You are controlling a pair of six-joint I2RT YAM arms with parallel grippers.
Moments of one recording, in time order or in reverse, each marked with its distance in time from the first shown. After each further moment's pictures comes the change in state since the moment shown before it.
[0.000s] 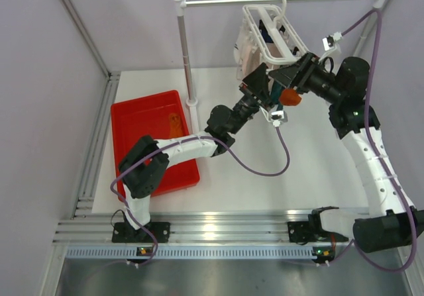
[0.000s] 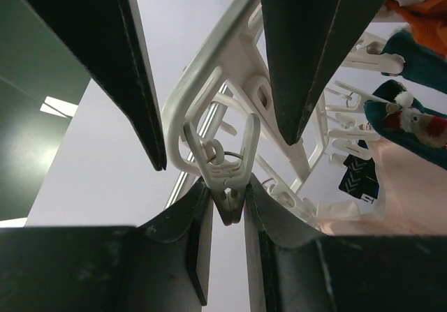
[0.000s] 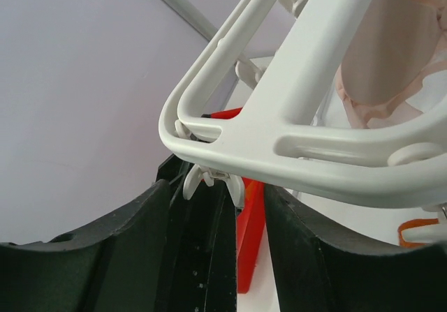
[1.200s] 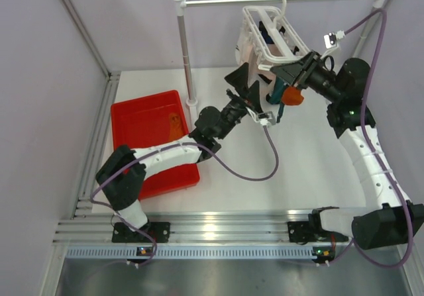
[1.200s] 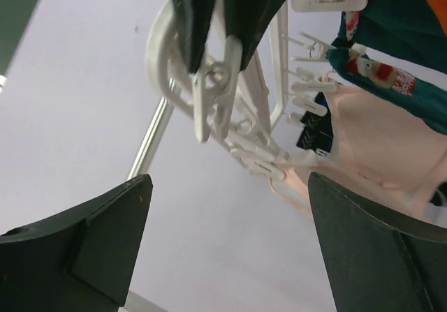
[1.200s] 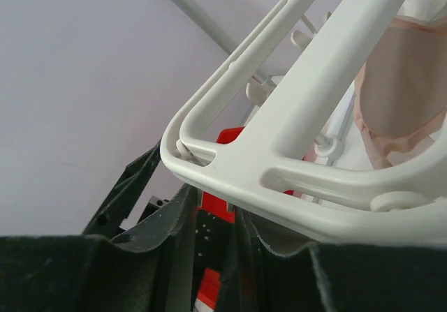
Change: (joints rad) left arm 0.009 -0.170 -0.151 -0.164 -0.053 -0.118; right arm -0.030 0.024 -0.053 0.190 -0.061 0.083
